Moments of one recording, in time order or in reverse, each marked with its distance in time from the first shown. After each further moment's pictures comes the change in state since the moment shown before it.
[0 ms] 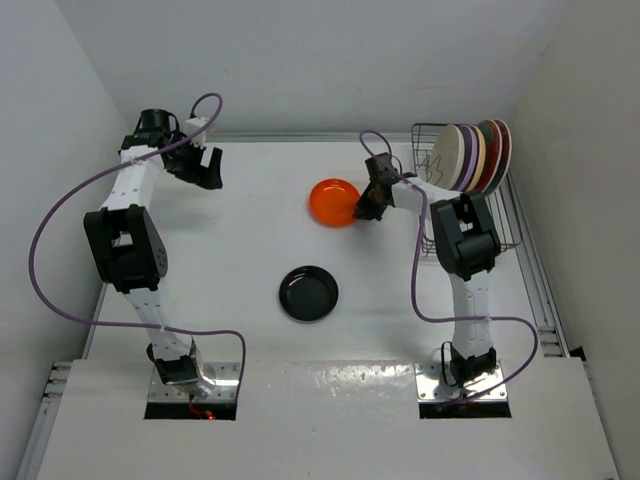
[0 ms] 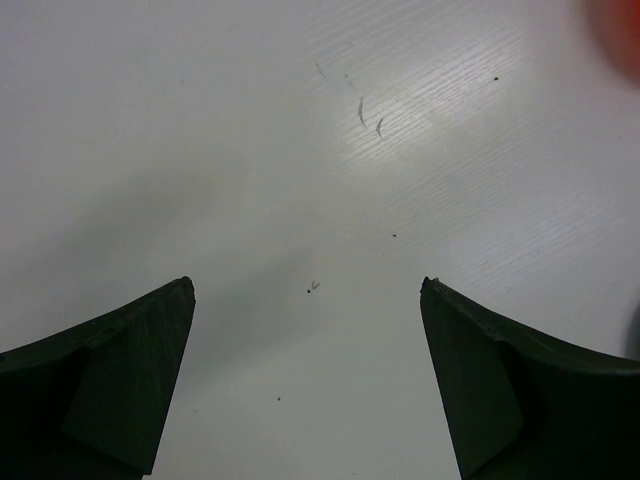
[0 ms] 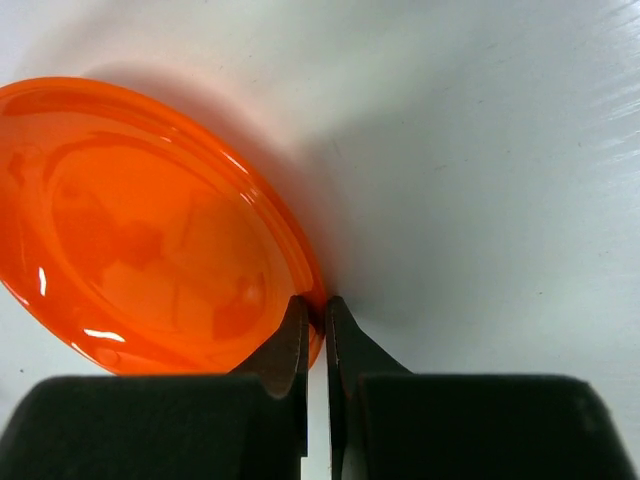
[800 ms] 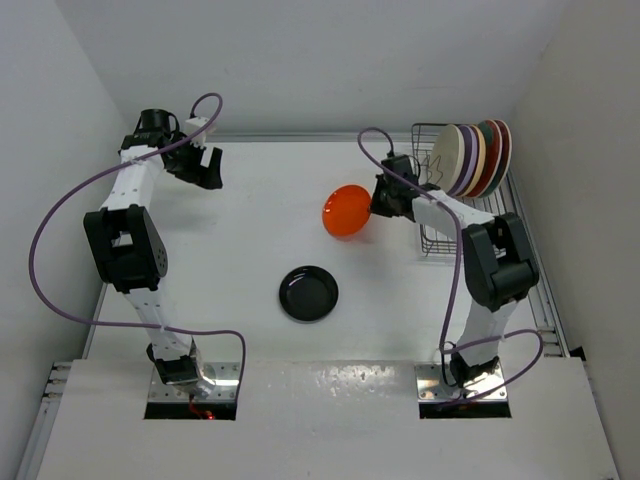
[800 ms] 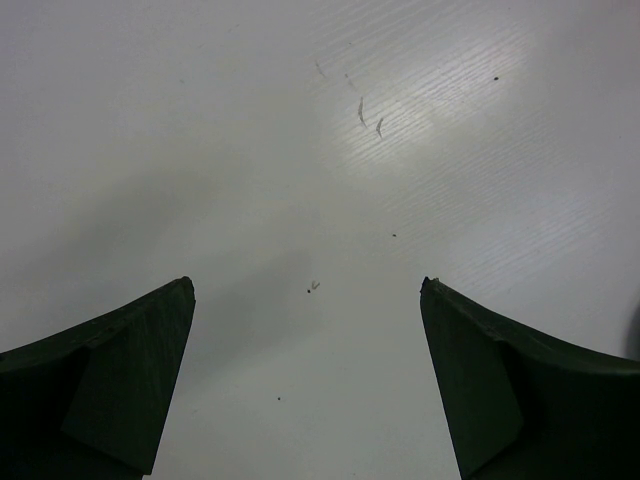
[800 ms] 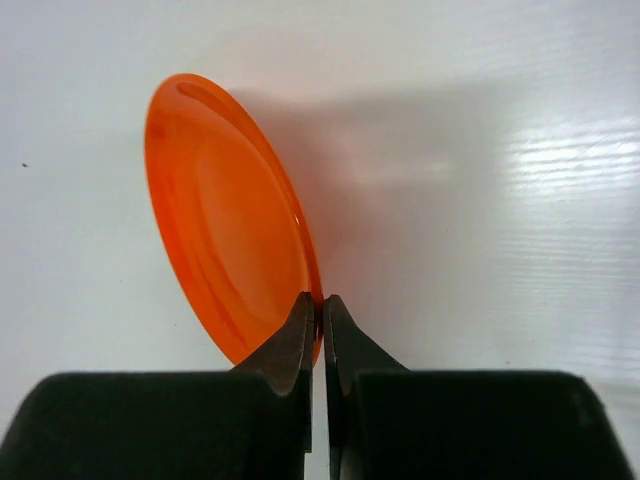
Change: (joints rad) left arm 0.000 0.000 0.000 0.000 0.000 0.000; right arm 0.000 -0.321 -0.292 0.187 0.031 -0.351
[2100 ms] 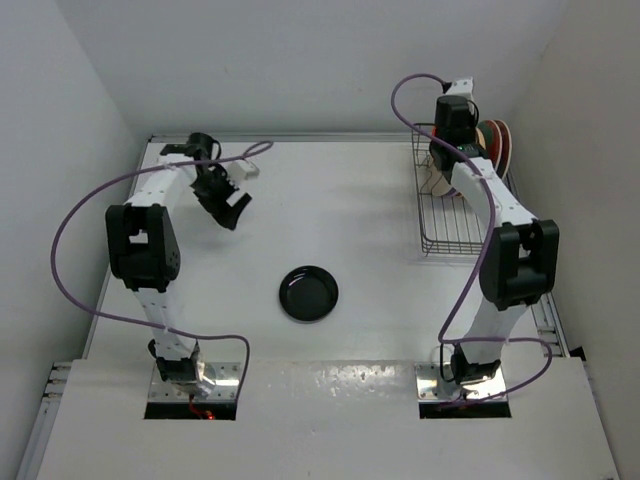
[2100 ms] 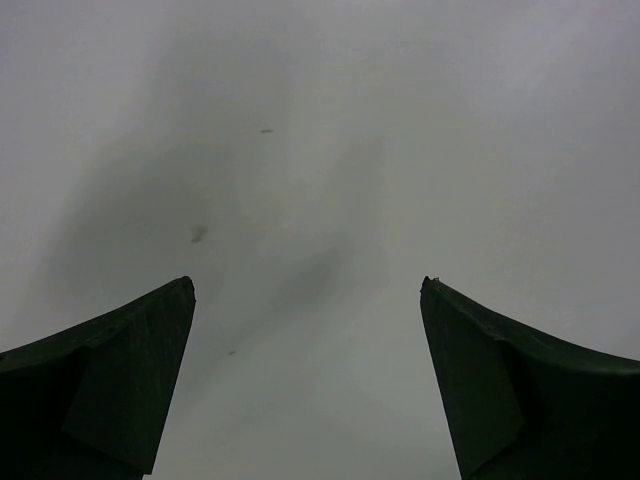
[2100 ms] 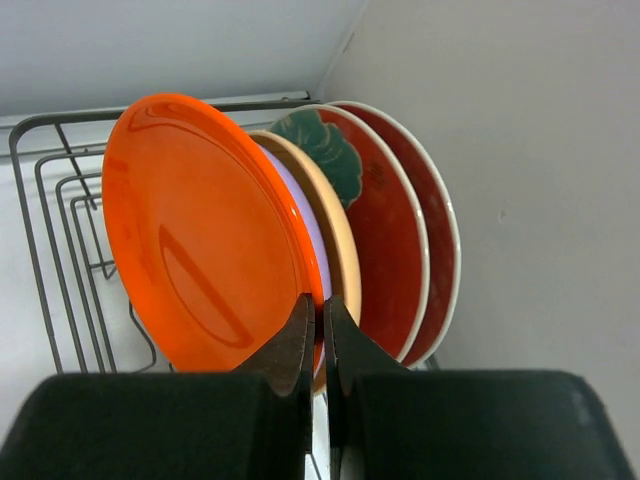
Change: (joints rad) left arm -0.138 0.000 -0.084 -0.184 -0.180 0.307; right arm -0.224 -0.057 0.332 0.059 0.674 -0.739
